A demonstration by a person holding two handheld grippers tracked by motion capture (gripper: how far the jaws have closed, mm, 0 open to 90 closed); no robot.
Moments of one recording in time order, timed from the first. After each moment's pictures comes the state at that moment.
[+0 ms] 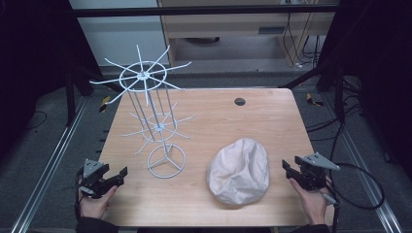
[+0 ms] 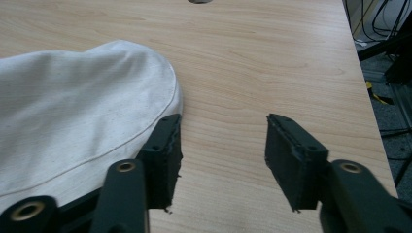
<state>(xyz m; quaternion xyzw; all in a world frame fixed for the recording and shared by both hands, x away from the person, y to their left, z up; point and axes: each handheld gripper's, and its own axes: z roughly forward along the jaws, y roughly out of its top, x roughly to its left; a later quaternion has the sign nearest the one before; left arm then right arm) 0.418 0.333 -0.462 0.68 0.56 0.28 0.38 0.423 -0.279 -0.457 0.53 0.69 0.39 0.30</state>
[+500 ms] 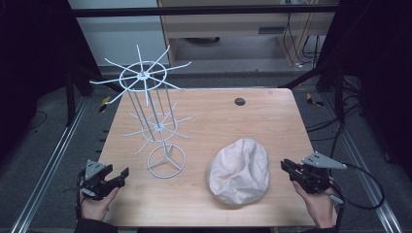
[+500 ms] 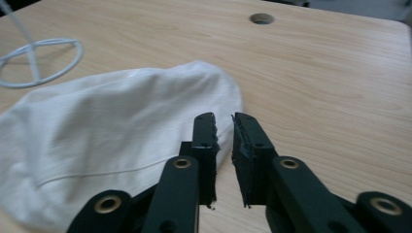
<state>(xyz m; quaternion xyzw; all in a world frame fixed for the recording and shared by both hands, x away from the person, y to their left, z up) 0.411 0.325 -0.455 0.69 0.55 0.28 0.37 0.403 -0.268 -0.419 0.46 0.74 0.43 0.24</state>
